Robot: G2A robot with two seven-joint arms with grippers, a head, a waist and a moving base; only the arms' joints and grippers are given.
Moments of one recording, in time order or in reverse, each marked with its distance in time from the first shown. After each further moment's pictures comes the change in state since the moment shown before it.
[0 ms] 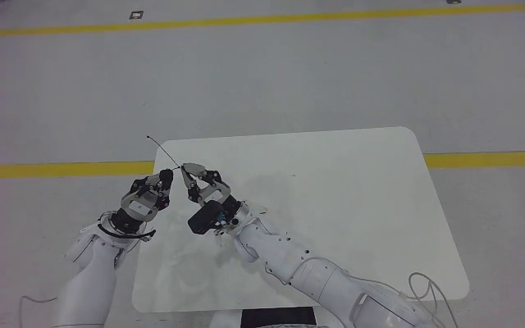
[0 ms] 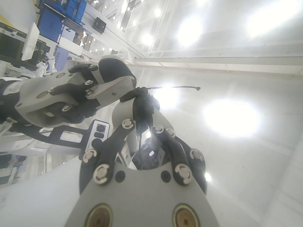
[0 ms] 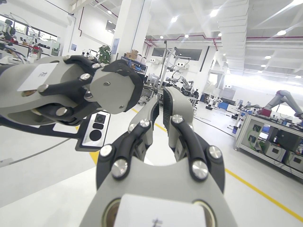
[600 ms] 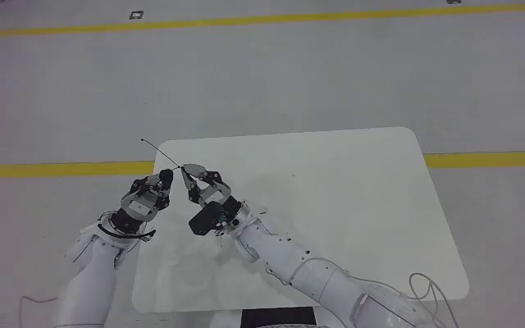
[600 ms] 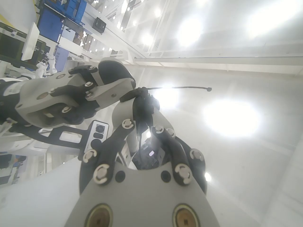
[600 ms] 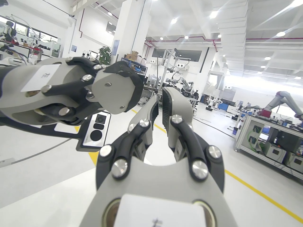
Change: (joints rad) left arm 0.000 0.000 0.000 0.000 0.000 0.000 0.000; right arm -0.002 0.005 -0.002 -0.006 0.000 0.000 -0.012
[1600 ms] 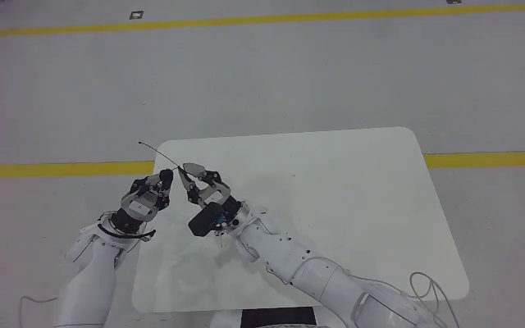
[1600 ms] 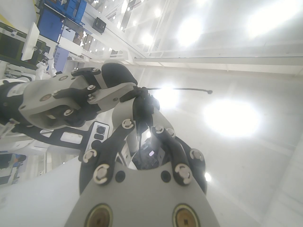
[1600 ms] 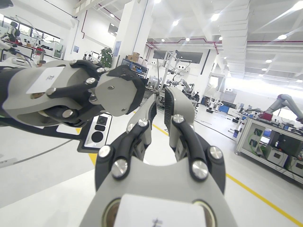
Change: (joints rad) left arm 0.000 0.000 0.000 0.000 0.000 0.000 0.000; right arm 0.009 0.007 -0.012 -0.007 0.000 0.000 0.001
